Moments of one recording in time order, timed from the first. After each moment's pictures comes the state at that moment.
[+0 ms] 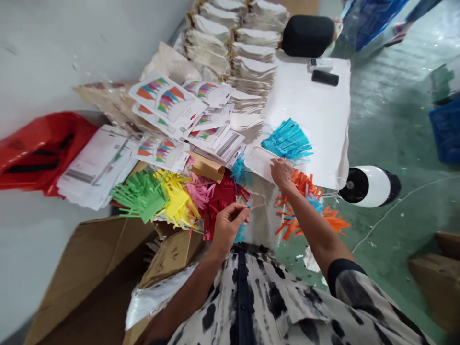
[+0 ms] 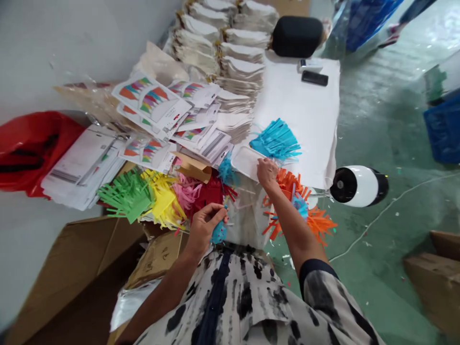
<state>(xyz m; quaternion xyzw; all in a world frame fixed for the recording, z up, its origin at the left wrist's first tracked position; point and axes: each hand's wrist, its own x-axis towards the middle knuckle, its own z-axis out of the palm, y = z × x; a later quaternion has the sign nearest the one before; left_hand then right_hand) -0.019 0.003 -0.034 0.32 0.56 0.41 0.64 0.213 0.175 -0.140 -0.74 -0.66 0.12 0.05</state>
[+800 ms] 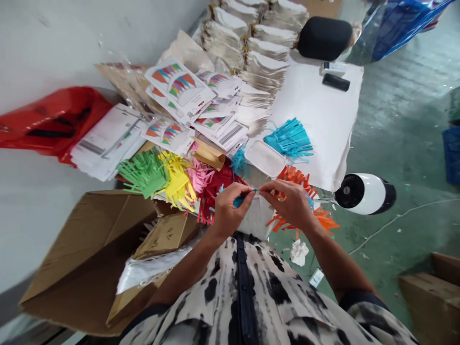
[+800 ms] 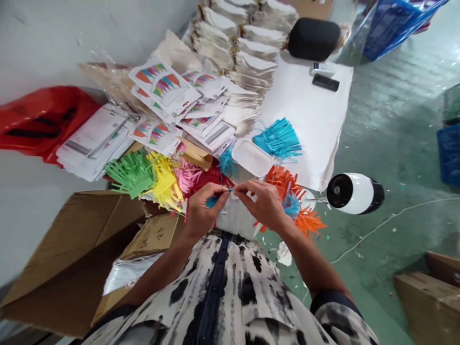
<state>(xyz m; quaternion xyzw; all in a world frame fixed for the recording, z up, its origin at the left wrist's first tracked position) 0.012 0.007 0.023 0.59 0.57 0.45 0.36 0.206 0.041 0.038 -0.47 -0.76 0.33 0.30</state>
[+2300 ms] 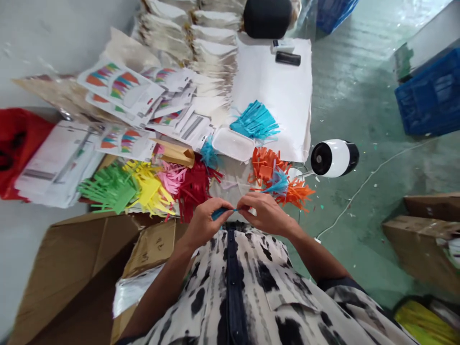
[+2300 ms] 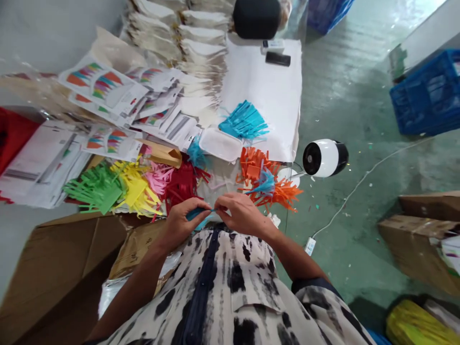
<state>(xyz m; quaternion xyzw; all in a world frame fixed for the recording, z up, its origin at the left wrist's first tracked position) 0.005 -0.043 0.002 0.72 0.47 0.24 0.45 0.236 -0.047 0.018 -0.46 -0.77 0.38 0.21</state>
